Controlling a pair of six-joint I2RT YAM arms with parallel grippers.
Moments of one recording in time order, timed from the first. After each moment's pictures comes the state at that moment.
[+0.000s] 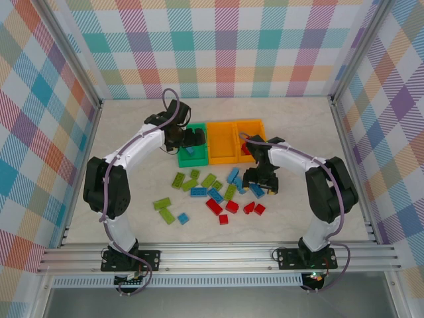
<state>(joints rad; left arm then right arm) -0.41 1.81 1.53 -0.79 0.06 -0.52 0.51 1.75 1.16 -1.03 -0.10 0.63</state>
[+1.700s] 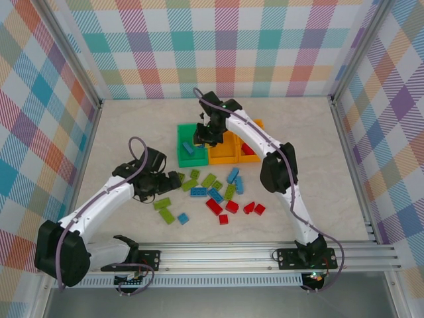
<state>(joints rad) -0.44 1.18 0.84 -0.87 0.01 -0.76 0.65 2.42 2.40 -1.17 -0.35 0.60</state>
